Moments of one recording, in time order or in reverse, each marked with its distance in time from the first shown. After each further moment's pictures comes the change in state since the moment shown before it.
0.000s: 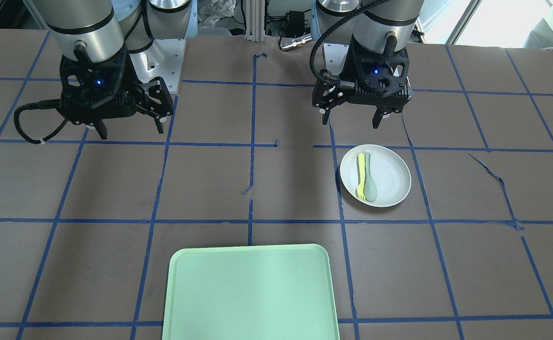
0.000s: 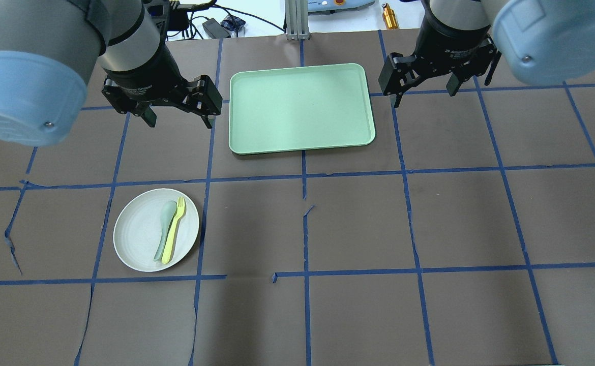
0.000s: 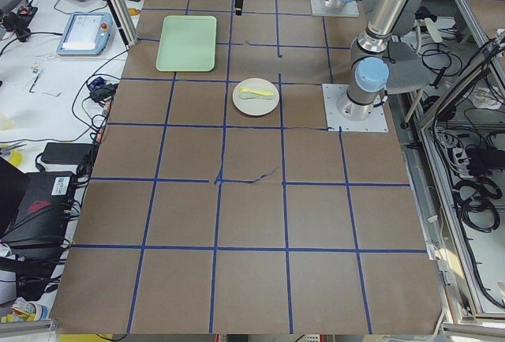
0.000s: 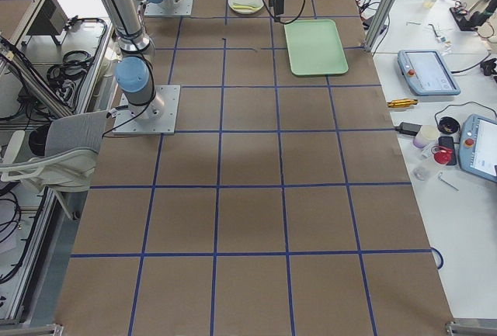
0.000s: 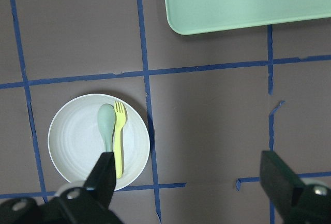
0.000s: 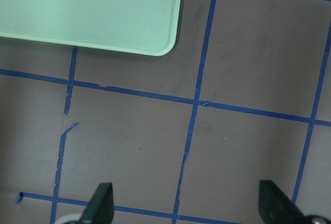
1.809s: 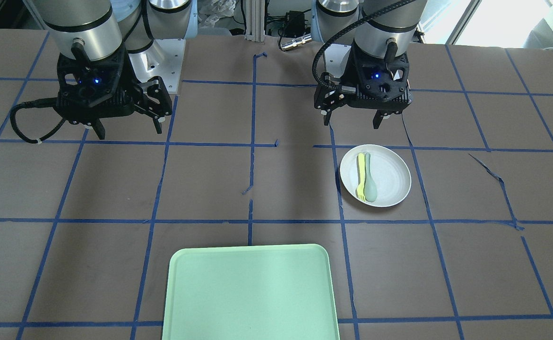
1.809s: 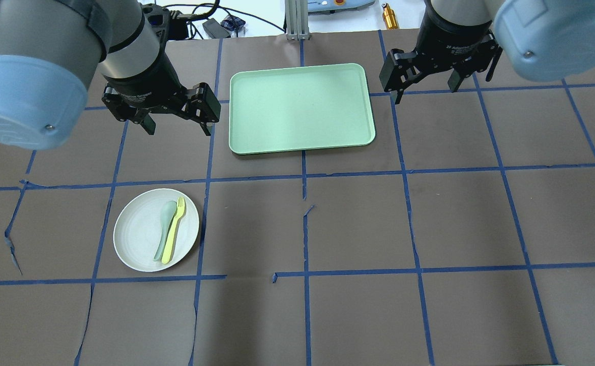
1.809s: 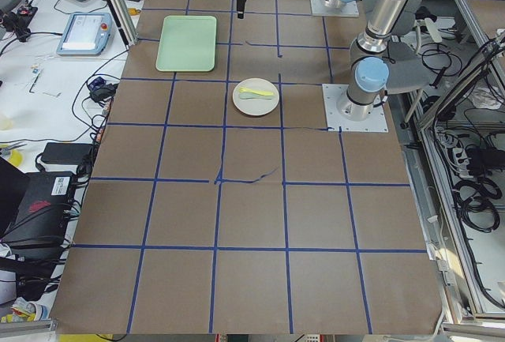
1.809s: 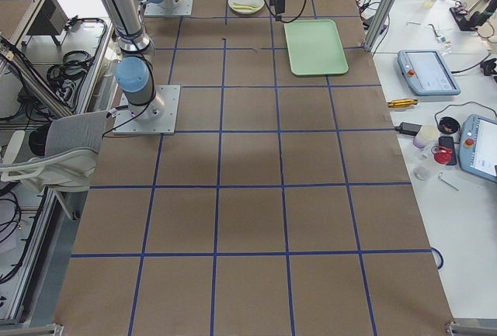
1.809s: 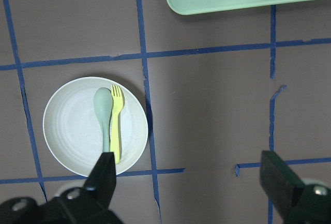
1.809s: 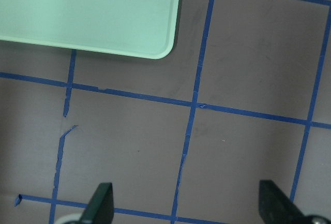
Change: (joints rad) left arm 0.009 0.002 -0.017 -0.006 0.000 0.001; right arm 0.000 0.003 -0.012 0.001 -0.005 0.000
